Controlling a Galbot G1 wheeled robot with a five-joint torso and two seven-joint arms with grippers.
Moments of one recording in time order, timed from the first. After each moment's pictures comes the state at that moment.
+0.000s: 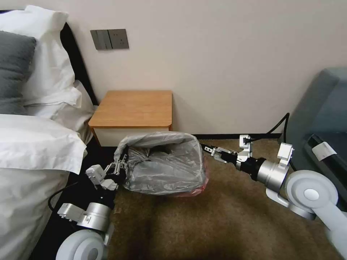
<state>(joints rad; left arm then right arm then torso) 1.65 -1.30 -0.54 -2.25 -0.81 -0.04 0.07 -1.21 0.79 0.43 2.18 1.51 -0.56 0.08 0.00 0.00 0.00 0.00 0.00</state>
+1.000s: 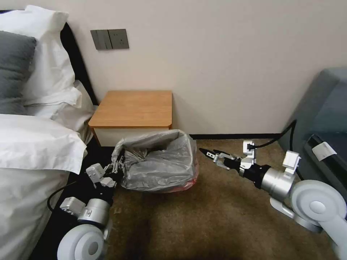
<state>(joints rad) 1.60 -1.28 -0.54 -2.20 -0.81 0.02 -0.07 -1.40 0.79 0.56 2.29 1.53 -0.55 -0.02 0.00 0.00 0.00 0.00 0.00</state>
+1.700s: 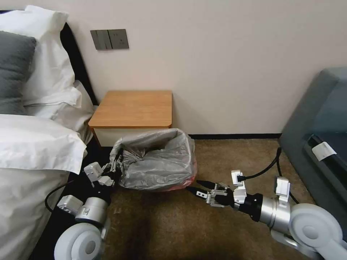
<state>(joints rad) 1.60 -1.27 -0.56 -2.23 -0.86 0.04 -0.07 -1.43 0.78 0.37 2.23 1.28 -0.53 -0.33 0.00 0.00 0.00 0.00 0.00</state>
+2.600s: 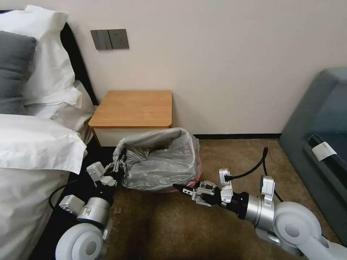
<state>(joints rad) 1.60 -1.27 -0.54 -2.23 -0.86 0.04 -0.07 -1.39 0.82 0.32 2.23 1.27 -0.51 -0.31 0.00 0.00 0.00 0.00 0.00</state>
